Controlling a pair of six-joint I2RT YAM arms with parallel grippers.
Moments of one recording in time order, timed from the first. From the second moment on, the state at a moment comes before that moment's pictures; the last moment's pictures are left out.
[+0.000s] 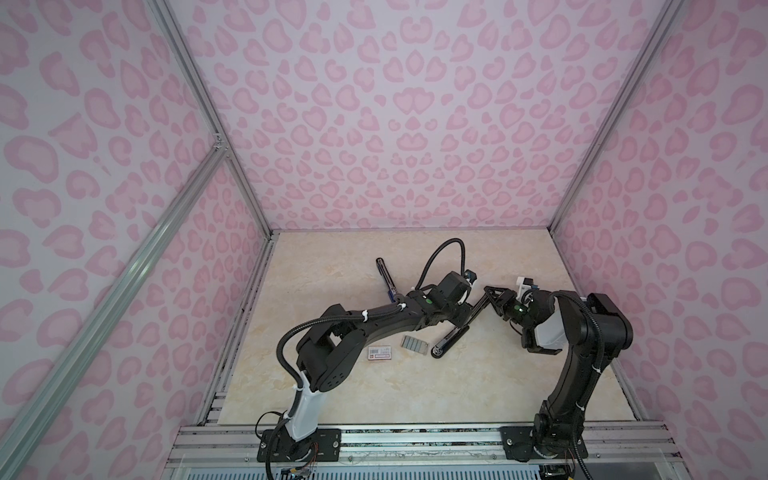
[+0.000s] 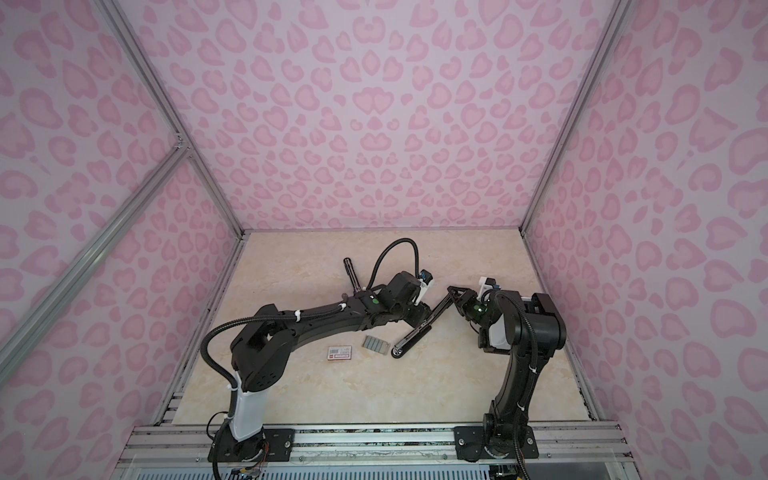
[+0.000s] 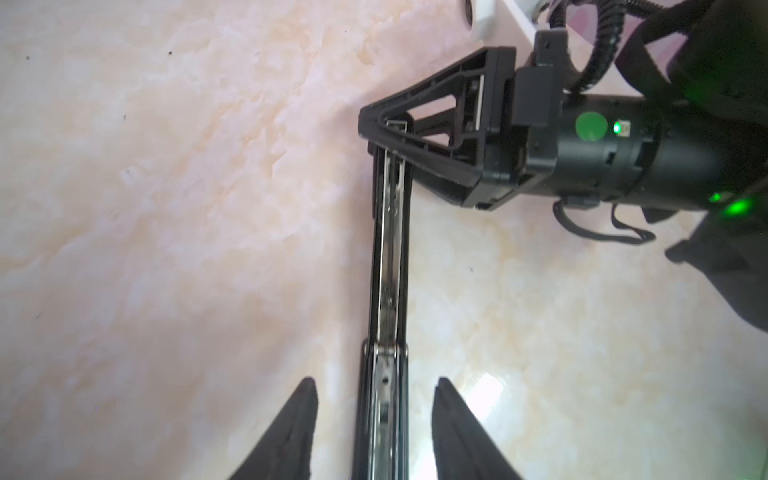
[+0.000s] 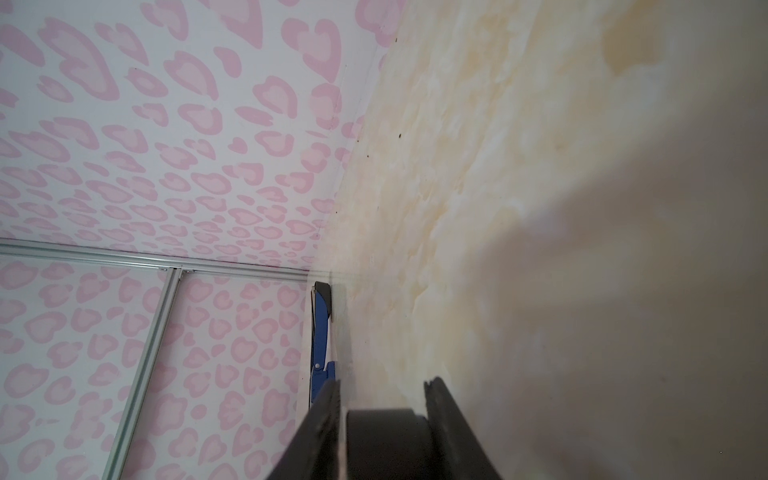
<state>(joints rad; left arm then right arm) -0.94 1.93 1.39 -0.22 0.02 -0.21 -0.12 2.00 0.53 1.17 -0.70 1.10</state>
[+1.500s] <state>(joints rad) -0.95 1.70 0.83 0.02 0.12 -0.29 -0.06 1.95 0.54 1.08 -0.69 1.02</state>
